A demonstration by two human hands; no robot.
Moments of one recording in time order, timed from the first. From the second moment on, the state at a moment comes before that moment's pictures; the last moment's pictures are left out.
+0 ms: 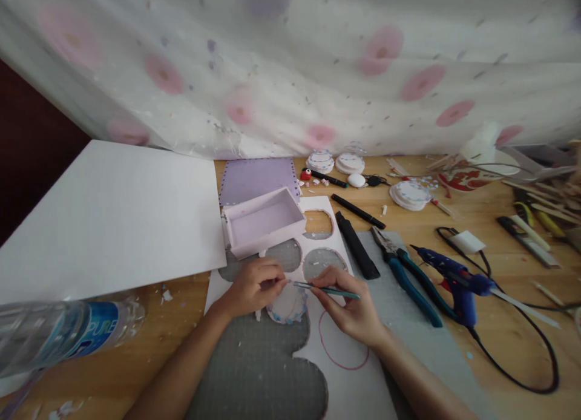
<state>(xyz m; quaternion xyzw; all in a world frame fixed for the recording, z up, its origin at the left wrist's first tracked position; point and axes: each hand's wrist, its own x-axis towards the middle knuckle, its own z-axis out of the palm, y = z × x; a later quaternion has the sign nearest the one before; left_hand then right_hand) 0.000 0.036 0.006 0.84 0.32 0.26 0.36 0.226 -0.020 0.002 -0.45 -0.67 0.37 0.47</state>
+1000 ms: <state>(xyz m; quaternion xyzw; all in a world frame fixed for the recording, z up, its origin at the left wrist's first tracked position) -0.006 0.032 0.013 0.82 0.33 0.30 0.36 0.237 -0.003 0.012 -0.47 -0.35 0.70 0.41</state>
